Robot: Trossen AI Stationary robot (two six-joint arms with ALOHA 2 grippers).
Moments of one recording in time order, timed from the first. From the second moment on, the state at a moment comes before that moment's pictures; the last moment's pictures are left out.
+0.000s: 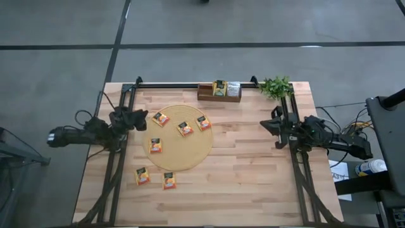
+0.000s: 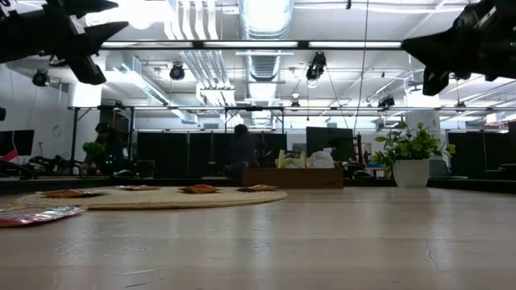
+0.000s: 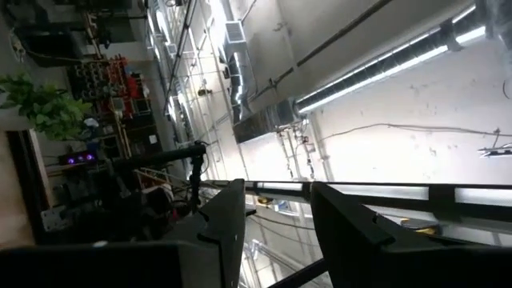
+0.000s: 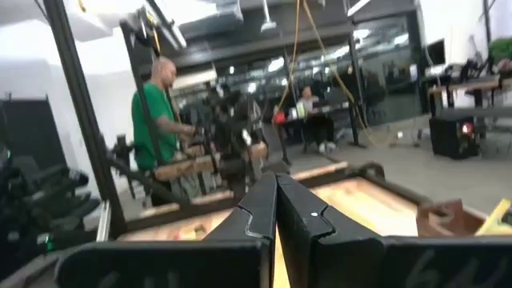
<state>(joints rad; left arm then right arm) -0.03 0.09 0.03 0.57 -0.37 -1.26 -0.19 0.02 0.01 0.25 -0.07 0.27</state>
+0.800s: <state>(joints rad) -0.03 0.57 0.76 -0.28 -0.07 -0.83 -0.19 0.02 0.01 0.02 -0.08 0.22</state>
